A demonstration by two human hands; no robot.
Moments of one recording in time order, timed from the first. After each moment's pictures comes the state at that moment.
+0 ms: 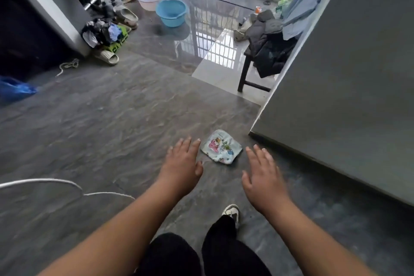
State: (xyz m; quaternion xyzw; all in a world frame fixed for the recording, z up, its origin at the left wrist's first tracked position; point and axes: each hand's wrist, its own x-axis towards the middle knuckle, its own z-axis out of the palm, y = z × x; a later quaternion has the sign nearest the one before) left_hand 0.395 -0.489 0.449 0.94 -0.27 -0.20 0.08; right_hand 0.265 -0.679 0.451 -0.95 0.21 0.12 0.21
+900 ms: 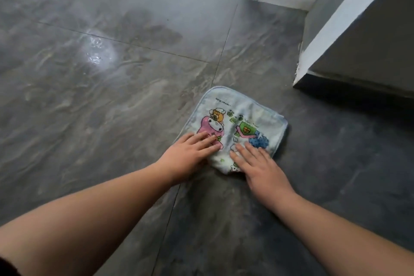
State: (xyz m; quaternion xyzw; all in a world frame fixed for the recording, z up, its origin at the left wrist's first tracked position) left_hand 0.630 -0.601 -0.368 0.77 -0.62 -0.17 -0.02; right_hand 0.440 -0.778 -0.365 -0.97 0.09 0.15 0.15
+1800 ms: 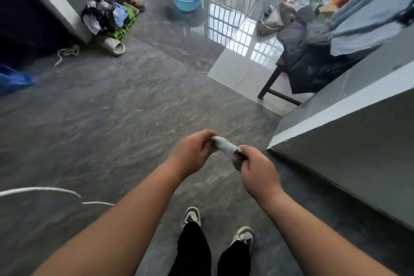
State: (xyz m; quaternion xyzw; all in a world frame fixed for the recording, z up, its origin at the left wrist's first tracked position) left_hand 0.661 -0.490 0.413 0.87 -0.23 -0.24 0.37; right_hand 0.540 -0.657 0.424 -0.89 0.24 0.06 0.38
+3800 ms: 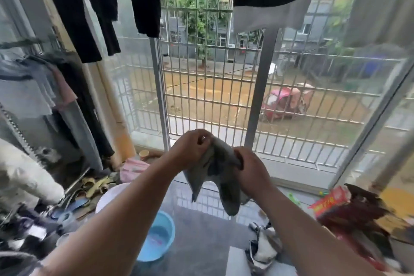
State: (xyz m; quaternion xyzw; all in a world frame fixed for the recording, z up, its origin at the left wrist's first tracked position) left_hand 1.705 -0.980 0.800 0.80 -0.43 -0.05 0.41; right_hand 1.553 -1.114 0.761 -0.88 0.17 -0.26 0.35
